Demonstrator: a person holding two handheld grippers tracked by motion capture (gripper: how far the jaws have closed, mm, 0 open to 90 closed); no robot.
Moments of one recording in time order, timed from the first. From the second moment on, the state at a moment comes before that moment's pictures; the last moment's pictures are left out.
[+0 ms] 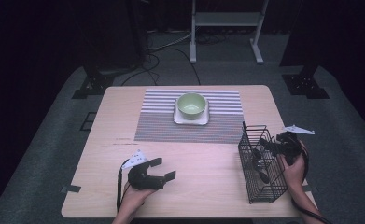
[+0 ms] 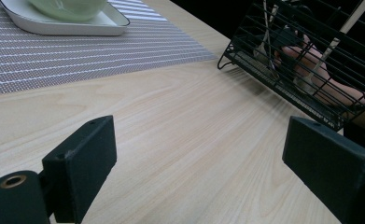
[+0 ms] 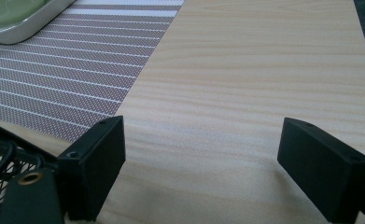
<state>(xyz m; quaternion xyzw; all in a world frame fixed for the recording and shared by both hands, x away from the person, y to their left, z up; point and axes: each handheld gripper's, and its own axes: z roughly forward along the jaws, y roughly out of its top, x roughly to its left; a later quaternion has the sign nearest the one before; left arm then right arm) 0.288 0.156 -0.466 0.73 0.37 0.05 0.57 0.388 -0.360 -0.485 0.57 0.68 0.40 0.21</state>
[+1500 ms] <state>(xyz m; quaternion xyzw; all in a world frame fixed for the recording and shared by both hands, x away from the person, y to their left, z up) 0.286 0.108 -0.446 0.74 0.32 0.01 0.59 0.386 -0.360 -0.484 0.57 0.68 0.40 0.21</state>
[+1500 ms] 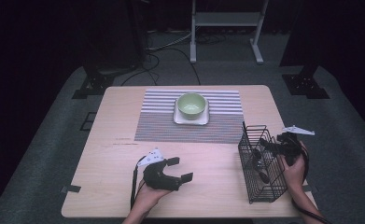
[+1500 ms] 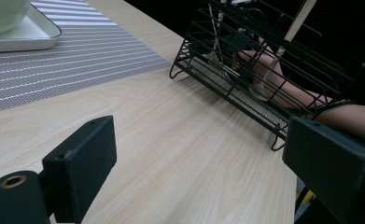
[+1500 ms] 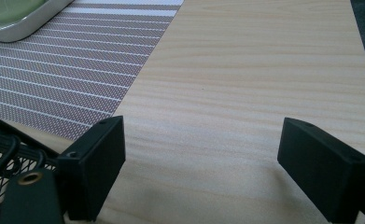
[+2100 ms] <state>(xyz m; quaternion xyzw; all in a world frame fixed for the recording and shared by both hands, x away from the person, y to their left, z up) 0.280 0.082 -0.429 0.75 0.29 -0.01 0.59 0.386 -0.360 -0.484 0.57 0.68 0.40 0.22</state>
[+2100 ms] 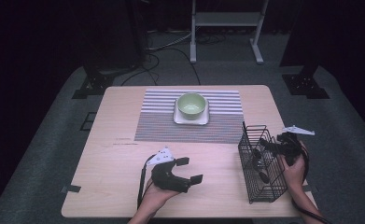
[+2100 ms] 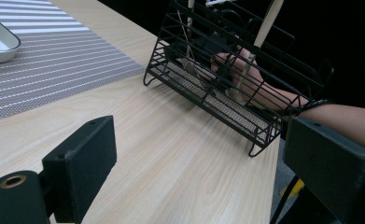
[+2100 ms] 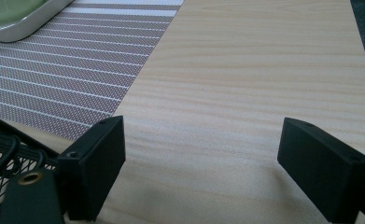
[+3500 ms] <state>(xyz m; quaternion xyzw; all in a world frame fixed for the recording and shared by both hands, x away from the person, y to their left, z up) 0.285 0.003 -0.406 0.77 0.26 -0.04 0.58 0.386 -0.360 -0.484 0.57 0.68 0.40 0.22</state>
